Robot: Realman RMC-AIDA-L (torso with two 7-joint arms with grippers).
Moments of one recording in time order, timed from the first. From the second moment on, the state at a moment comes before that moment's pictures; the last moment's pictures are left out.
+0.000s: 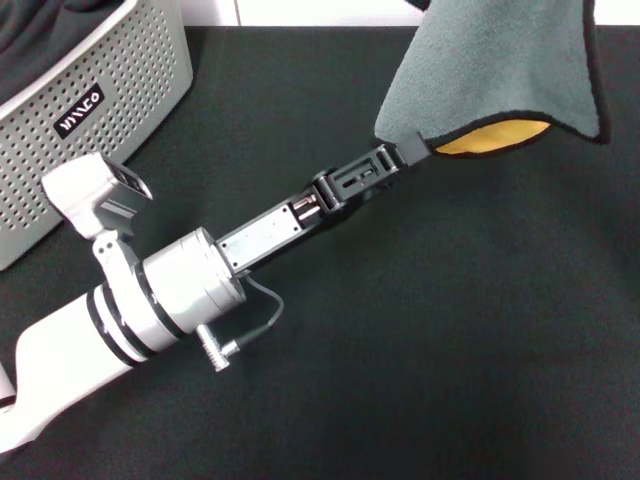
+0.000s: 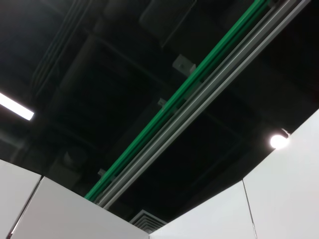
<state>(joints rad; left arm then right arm) -0.62 -2.11 0.28 -0.16 1.89 1.60 -1.53 0.69 2.03 -1.96 -0.56 0.29 -1.71 0.46</state>
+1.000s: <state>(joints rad) -0.61 -2.11 0.26 -0.16 1.81 1.65 -1.49 0.65 2.03 -2.00 -0.55 0.28 -1.72 0.49</state>
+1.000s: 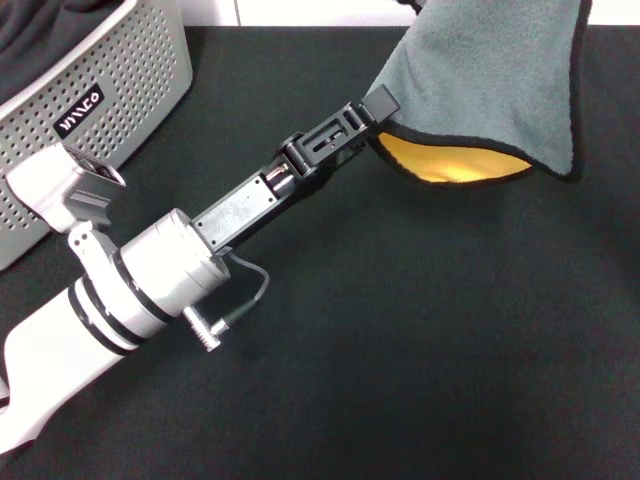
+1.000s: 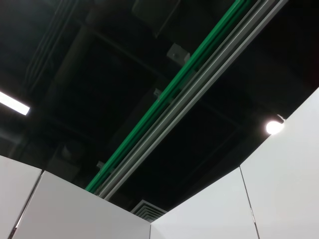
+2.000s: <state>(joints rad) -0.61 -2.11 0.26 -0.15 1.82 1.69 -1.45 0.64 2.03 -2.01 -0.55 0.28 -1.74 0.49</state>
